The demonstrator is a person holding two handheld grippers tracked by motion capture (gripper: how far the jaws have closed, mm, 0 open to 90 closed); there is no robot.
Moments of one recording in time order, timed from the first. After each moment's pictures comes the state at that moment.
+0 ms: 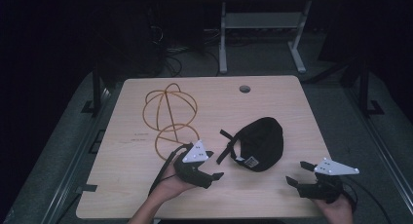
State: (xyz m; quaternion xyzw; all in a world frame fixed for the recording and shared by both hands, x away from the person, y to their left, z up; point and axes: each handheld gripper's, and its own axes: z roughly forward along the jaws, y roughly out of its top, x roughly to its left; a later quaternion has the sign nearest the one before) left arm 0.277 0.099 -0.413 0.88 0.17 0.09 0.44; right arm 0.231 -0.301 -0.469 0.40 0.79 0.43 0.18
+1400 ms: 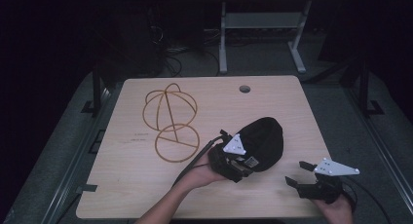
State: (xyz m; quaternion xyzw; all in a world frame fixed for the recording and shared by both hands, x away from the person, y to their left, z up) left arm 0.300 0.015 -0.408 0.91 0.11 0.05 0.40; right arm 0.229 -0.299 -0.467 0.39 0.79 0.44 0.18
